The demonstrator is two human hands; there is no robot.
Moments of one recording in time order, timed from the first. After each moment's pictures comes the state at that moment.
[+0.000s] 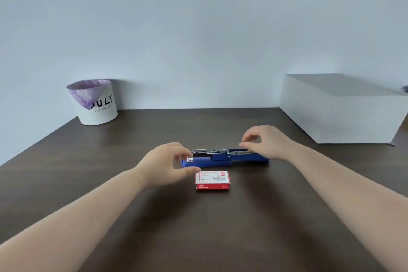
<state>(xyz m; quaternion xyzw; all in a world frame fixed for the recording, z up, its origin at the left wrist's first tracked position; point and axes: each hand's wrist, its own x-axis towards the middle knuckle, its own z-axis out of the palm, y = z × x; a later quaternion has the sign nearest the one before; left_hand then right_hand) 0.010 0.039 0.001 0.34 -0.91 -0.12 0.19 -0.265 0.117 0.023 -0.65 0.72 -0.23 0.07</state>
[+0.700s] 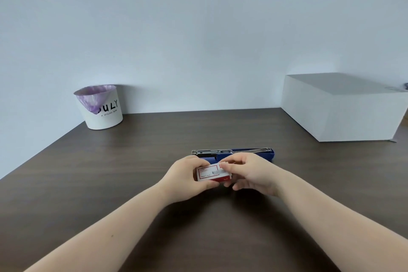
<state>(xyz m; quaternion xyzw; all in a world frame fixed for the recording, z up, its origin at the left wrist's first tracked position) -0.009 0.075 -0.015 0.33 -0.90 -0.19 0.24 -0.190 0.150 -0.002 -0.47 0.59 -0.41 0.51</state>
